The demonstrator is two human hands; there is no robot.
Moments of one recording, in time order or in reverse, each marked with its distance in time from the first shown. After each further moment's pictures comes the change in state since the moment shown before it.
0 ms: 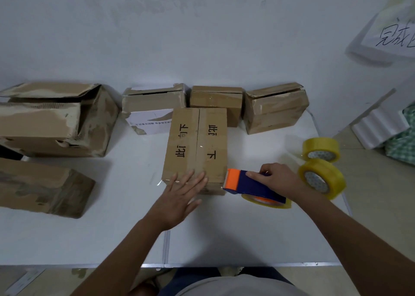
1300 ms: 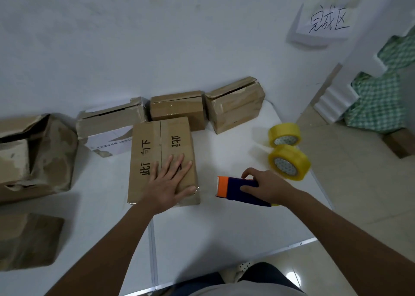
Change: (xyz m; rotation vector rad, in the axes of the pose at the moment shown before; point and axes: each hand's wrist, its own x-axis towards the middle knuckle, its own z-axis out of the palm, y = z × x) left_hand 0.087 -0.002 -0.021 0.087 -0.065 -0.079; right_hand -0.032 0.049 0.001 -0.046 -0.081 0.043
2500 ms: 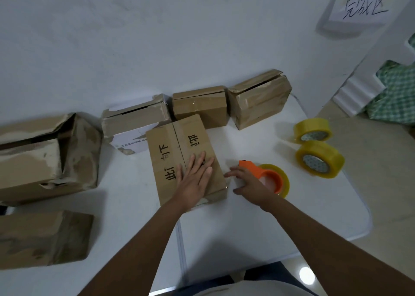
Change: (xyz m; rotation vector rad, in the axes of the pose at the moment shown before) left_hand 0.000 0.002 -0.014 -0.525 -0.078 -0.141; right_hand 0.051 -0.074 0.081 0.588 0.018 -0.142
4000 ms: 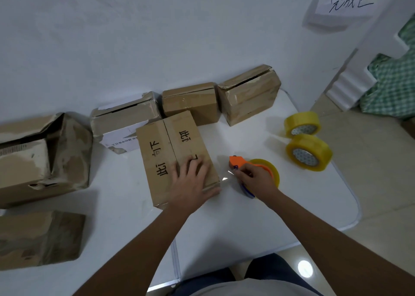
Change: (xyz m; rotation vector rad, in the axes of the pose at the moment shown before) left_hand -0.007 0.010 0.028 0.655 0.287 0.170; right_hand -0.027 0.002 -0.024 0.074 0.314 0.102
